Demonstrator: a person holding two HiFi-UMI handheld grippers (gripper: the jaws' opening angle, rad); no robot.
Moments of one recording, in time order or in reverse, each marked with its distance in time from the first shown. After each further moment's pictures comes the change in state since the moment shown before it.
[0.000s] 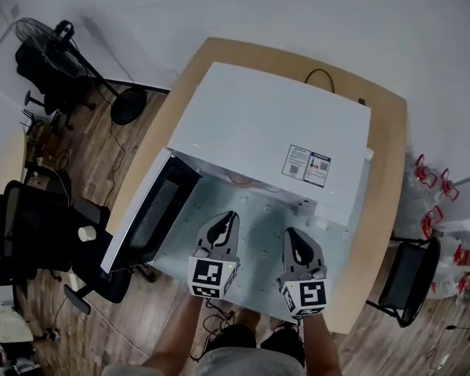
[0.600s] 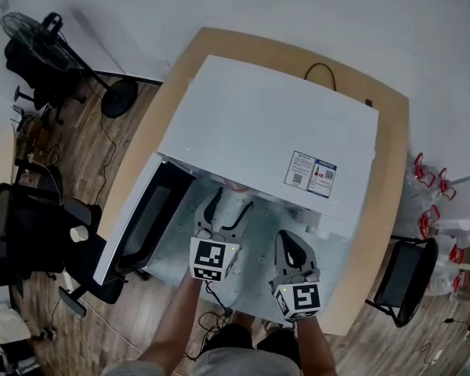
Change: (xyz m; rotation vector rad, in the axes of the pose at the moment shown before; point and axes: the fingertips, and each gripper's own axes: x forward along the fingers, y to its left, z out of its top) left arm 0.061 0.018 0.004 0.004 -0.011 -0.052; right arm 0.023 0.007 -0.016 0.034 0.053 0.005
